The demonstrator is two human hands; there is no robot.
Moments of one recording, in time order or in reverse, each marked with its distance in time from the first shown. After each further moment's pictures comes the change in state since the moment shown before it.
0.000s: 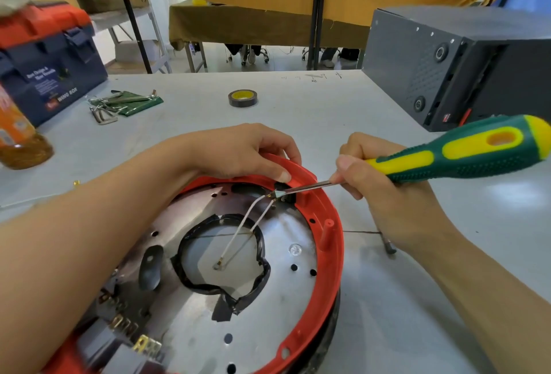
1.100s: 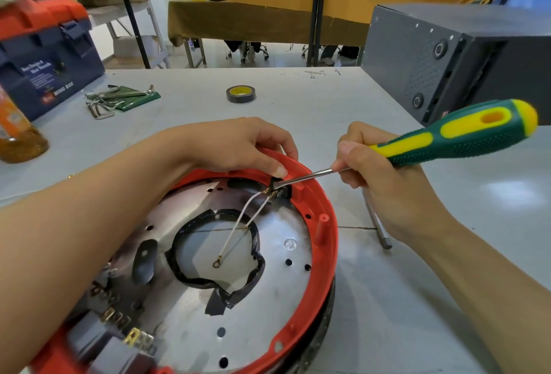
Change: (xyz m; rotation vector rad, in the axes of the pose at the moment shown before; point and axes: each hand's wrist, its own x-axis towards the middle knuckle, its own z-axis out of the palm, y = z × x) left_hand 0.001 0.000 -0.001 0.007 -0.010 -0.008; right_hand 0.007 0.015 -0.004 0.079 0.005 0.066
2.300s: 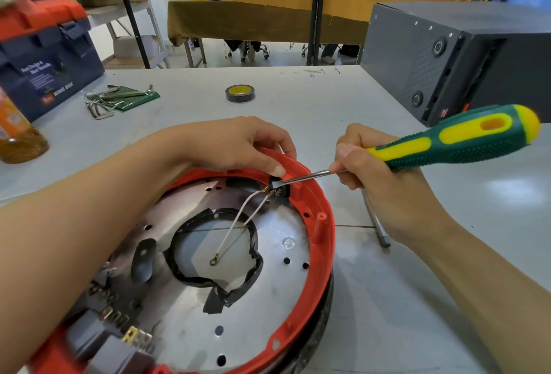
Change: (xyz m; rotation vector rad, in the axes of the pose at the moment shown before) left_hand -0.001 0.000 0.000 0.001 0.006 -0.001; right_hand -0.006 -0.007 0.000 -0.060 -0.001 0.018
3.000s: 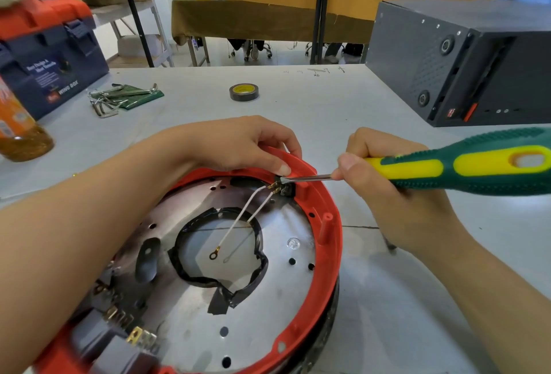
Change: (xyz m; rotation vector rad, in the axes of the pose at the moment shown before) left_hand 0.000 -0.002 0.000 0.000 0.003 0.008; right_hand -0.009 -0.008 0.000 -0.144 -0.022 -0.223
